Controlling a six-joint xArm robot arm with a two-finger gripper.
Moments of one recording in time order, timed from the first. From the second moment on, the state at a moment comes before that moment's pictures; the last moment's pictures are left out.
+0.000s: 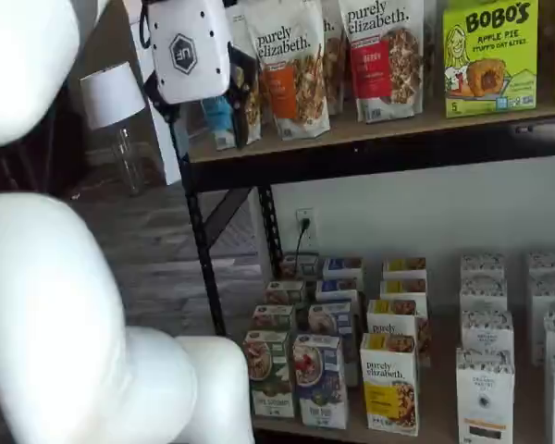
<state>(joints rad) 0.01 -0.85 -1.14 0.04 1.99 0.03</state>
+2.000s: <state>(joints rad) 0.04 -0.90 -0.83 -0.06 1.65 0.05</state>
